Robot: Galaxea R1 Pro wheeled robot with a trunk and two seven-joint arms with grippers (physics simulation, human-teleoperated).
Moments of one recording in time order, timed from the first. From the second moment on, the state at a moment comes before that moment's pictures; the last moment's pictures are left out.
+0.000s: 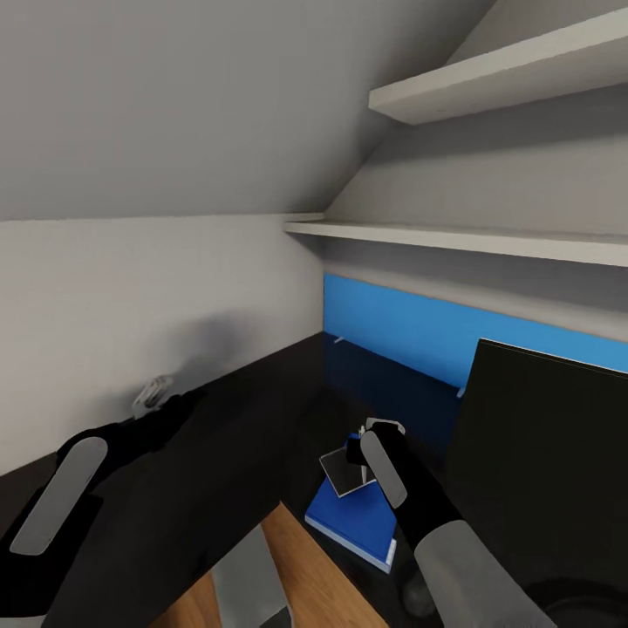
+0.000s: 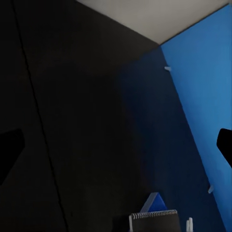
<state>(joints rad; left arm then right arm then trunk) -0.45 0.28 -0.09 -1.60 1.45 0.51 0.71 -0.68 0.17 0.22 -0.95 -0.57 0.84 -0.64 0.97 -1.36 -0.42</state>
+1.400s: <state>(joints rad) -0.44 0.28 -0.09 -1.60 1.45 0.51 0.69 -0.68 0.17 0.22 -0.95 -0.57 0.79 -0.64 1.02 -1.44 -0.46</state>
